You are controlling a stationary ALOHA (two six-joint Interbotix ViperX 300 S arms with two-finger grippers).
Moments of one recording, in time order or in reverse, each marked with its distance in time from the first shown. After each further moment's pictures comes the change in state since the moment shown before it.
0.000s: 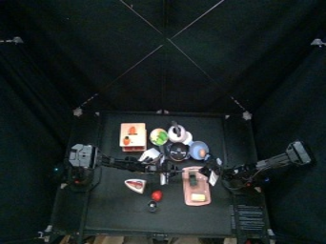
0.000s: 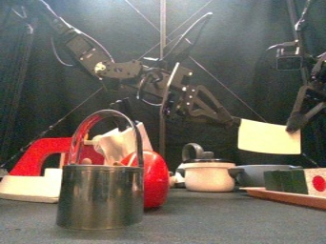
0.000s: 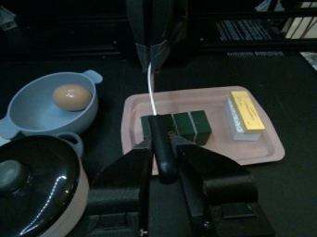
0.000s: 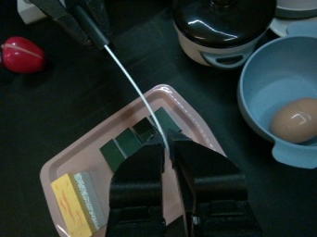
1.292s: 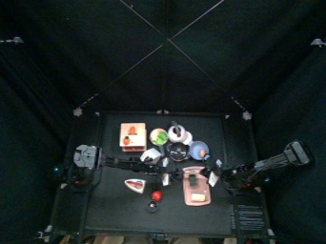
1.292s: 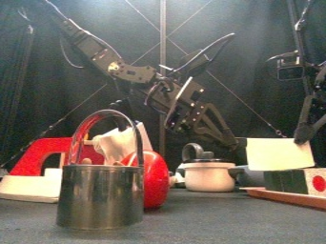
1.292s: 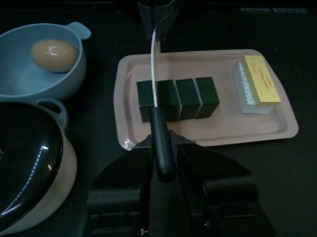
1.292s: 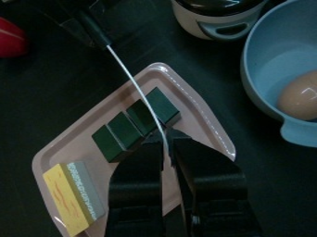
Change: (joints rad) left arm 0.000 0.051 -0.077 -0.020 0.190 -0.002; right arm 0.000 0.054 0.015 0.075 -0.015 -0.002
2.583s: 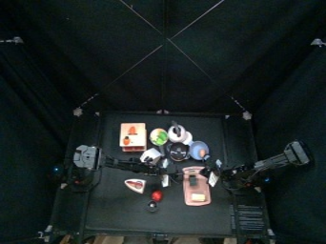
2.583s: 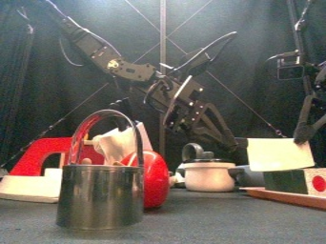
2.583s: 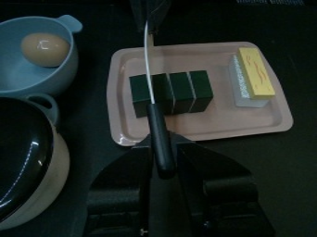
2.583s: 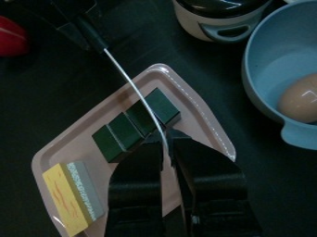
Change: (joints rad) left arm -0.014 -0.005 -0.002 -0.006 0.037 -0.003; right arm 0.000 0.002 0.002 -0.015 -0.003 0.002
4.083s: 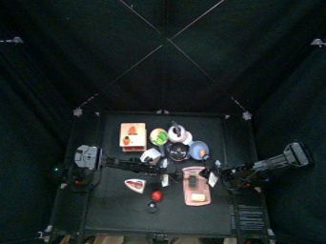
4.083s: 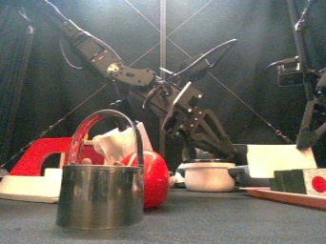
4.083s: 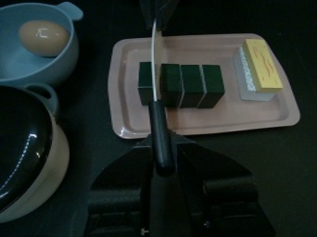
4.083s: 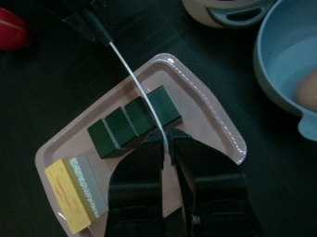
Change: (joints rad) left arm 0.008 0.021 0.005 -0.005 0.000 0.005; right arm -0.041 0.048 0.029 0.021 -0.114 0.011
